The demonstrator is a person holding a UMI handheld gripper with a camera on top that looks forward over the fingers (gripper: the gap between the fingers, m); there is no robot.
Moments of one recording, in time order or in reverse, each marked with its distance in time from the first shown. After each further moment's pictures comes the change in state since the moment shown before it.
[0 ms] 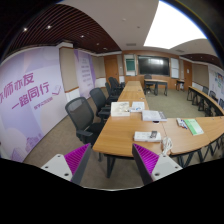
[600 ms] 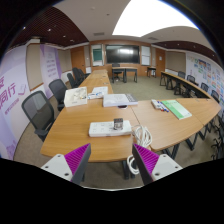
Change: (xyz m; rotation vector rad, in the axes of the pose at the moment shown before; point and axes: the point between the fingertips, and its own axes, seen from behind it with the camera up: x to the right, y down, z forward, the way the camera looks) arm 0.224 0.086 0.188 -0.087 0.317 0.124
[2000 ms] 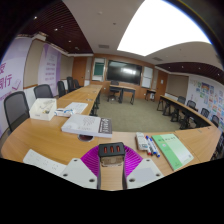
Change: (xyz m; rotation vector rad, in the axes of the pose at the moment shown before) arm 0.198 -0.146 0.261 0.214 0.053 -0.168
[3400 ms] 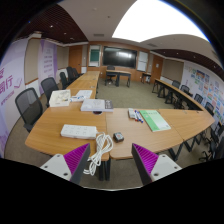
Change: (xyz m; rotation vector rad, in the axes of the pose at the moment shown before) arm -0.026 0.026 -0.323 -0.197 0.027 0.054
